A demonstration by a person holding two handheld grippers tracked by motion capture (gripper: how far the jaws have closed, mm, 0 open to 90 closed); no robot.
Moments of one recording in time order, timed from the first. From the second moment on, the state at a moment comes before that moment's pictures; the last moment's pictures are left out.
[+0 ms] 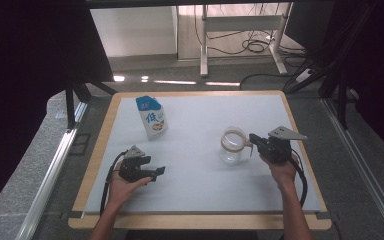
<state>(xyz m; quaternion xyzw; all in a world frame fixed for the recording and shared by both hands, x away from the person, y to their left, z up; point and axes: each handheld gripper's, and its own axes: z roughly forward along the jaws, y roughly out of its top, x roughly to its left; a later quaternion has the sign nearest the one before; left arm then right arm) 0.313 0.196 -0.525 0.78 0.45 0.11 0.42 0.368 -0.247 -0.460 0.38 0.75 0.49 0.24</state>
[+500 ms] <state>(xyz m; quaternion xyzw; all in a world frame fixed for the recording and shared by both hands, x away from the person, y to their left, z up) 0.312 0.179 -0.510 0.78 0.42 0.14 0.45 0.367 -0.248 -0.461 0.38 0.75 0.49 0.24</state>
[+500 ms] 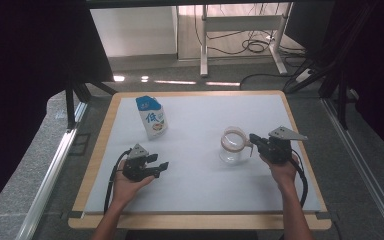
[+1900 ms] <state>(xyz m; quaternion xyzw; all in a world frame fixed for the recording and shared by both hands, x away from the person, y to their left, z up) 0.395 0.026 -0.471 0.81 0.32 0.06 0.49 0.367 -0.249 -0.462 0.38 0.75 0.50 0.24</state>
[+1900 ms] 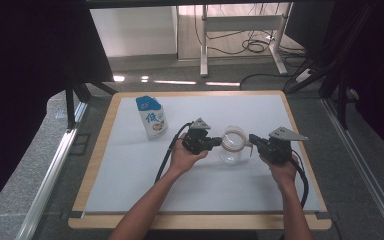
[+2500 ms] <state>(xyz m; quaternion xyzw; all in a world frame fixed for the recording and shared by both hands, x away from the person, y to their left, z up) 0.401 0.023 -0.459 0.81 0.31 0.05 0.49 0.333 -0.232 -0.476 0.35 0.78 0.49 0.20</state>
